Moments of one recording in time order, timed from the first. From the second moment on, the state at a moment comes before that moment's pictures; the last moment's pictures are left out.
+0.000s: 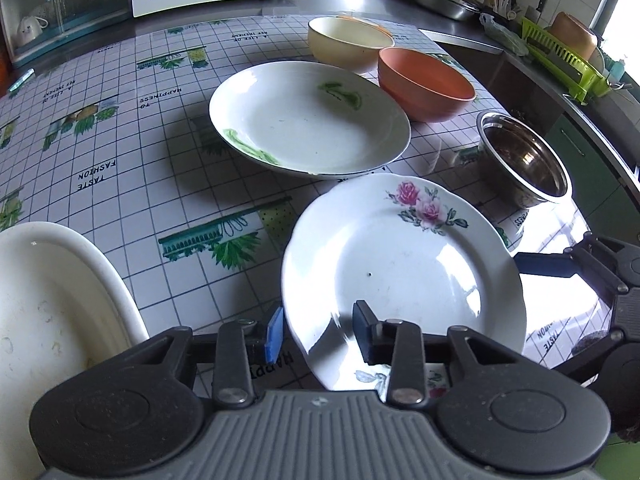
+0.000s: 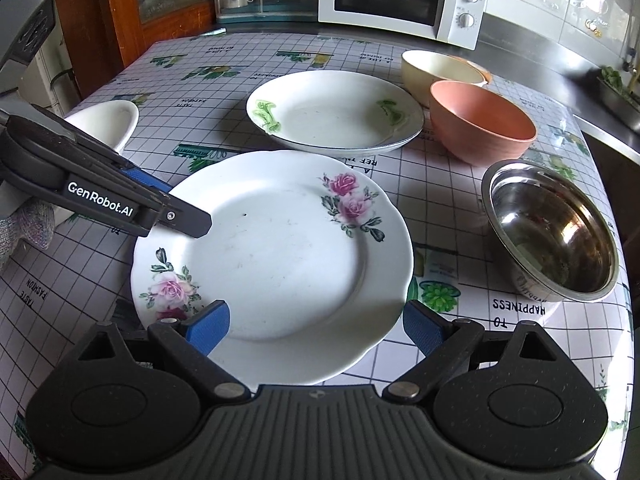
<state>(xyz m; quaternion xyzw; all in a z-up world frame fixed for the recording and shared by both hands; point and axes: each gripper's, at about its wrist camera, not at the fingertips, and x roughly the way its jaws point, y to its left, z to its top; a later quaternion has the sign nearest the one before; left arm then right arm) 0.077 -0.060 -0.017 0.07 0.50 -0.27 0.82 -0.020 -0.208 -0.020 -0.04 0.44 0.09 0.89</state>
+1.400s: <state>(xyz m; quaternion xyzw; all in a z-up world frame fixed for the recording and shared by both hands) 0.061 0.008 0.046 0.00 0.47 -0.18 0.86 -0.001 -0.151 0.038 -0.07 0.38 0.14 0.91</state>
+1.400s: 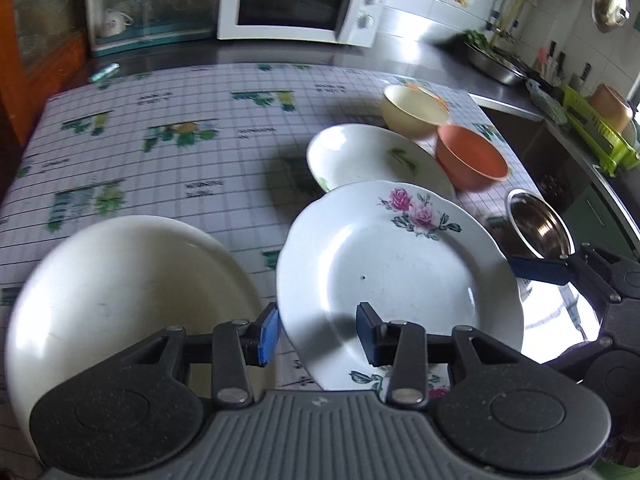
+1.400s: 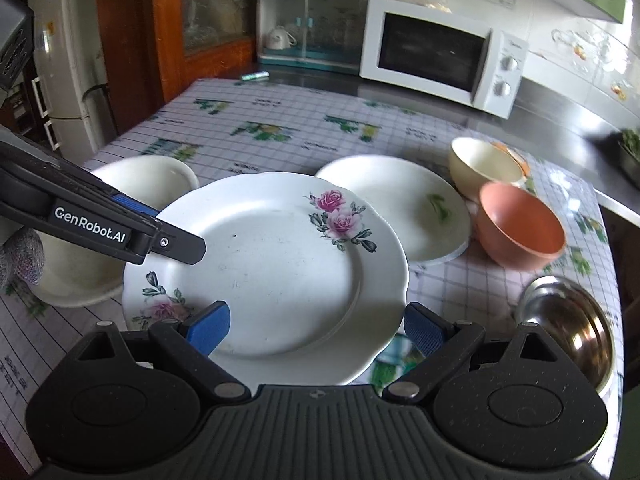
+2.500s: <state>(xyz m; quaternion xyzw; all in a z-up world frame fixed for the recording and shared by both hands) 0.066 0.146 0.003 -0.07 0.50 -0.08 0.86 0.028 -0.011 0.034 -0.15 0.35 0.25 0.89</state>
